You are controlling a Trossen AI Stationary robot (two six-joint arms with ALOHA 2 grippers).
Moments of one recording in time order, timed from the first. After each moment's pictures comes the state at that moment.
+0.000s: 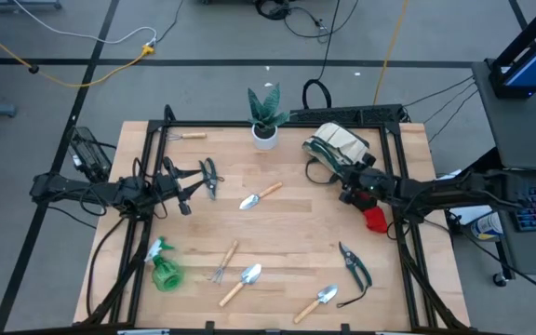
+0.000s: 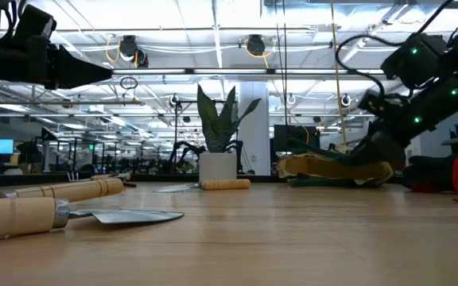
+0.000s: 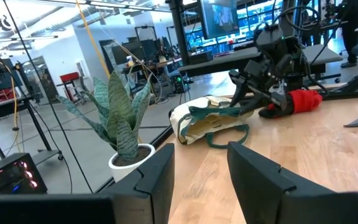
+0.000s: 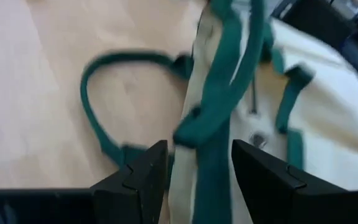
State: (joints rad) left arm -0.10 0.24 0.01 0.30 -0.50 0.25; right arm -0.29 0.97 0.10 0.28 0.45 -0.18
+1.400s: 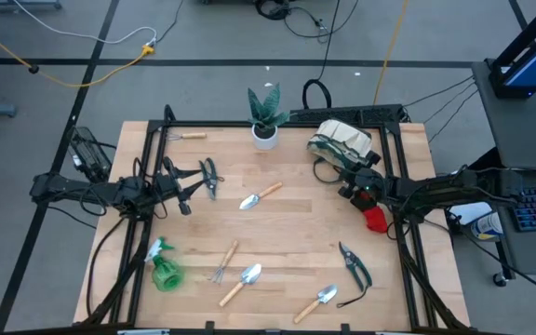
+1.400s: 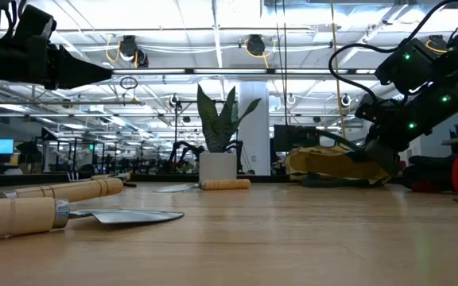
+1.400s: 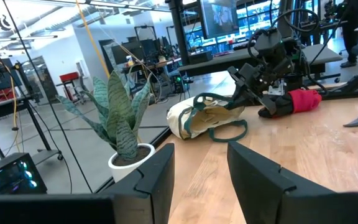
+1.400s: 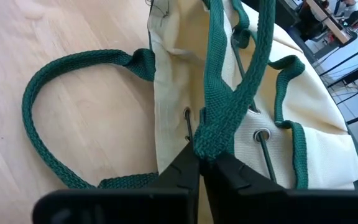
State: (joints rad) left arm -0.10 0.24 0.01 0.30 -0.50 0.25; right arm -0.29 1.07 0.12 0.33 0.66 -0.20
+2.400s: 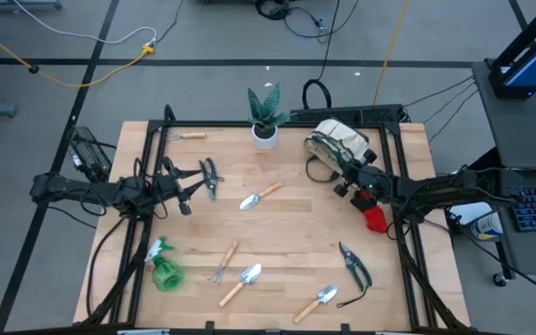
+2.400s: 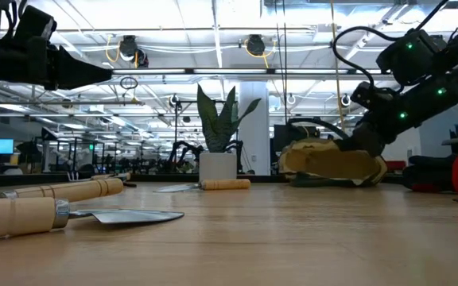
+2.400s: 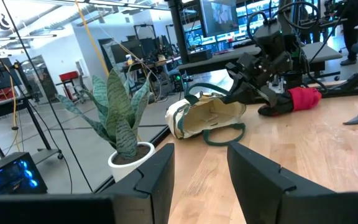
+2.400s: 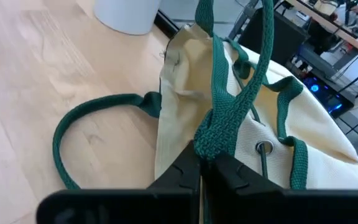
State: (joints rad) left arm -0.10 0.24 0.01 0.29 -0.50 0.25; right arm -0.29 1.07 0.12 0.49 0.57 -0.14
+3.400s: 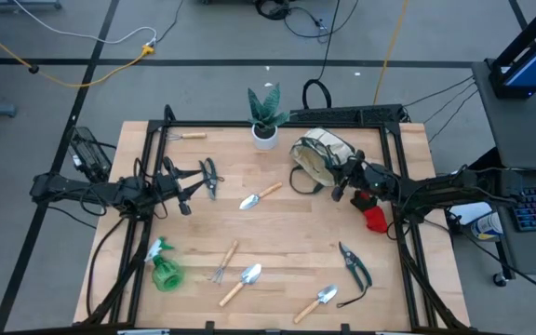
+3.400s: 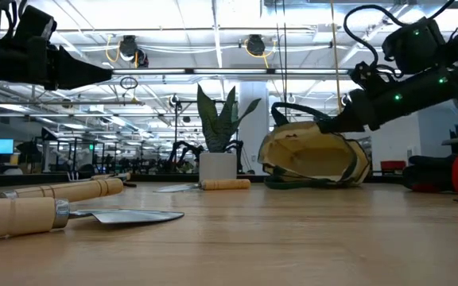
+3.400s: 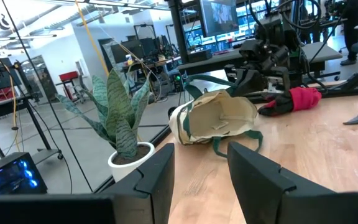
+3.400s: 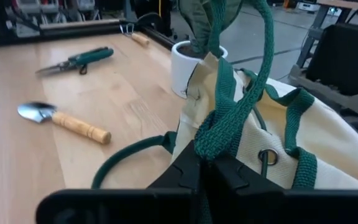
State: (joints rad) left arm -0.10 0.24 0.01 0.29 -0.50 0.25; right arm -0.29 1.07 0.12 0.70 0.28 0.05
